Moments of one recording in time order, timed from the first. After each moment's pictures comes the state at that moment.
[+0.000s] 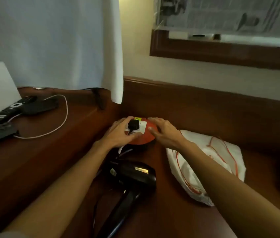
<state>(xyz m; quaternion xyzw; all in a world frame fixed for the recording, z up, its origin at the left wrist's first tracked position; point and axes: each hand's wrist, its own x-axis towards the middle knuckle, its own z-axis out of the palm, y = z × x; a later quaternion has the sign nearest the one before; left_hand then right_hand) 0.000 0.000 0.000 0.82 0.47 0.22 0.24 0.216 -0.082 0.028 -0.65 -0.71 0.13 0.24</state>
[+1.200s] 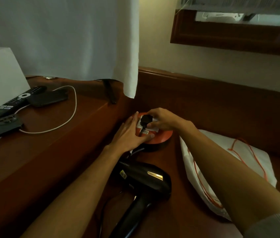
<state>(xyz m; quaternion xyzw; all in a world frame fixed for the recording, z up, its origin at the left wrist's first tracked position) 0.002 -0.008 -0.014 0.79 0.52 0.18 0.27 0.191 0.013 0.041 -0.60 -0.77 0.19 0.14</state>
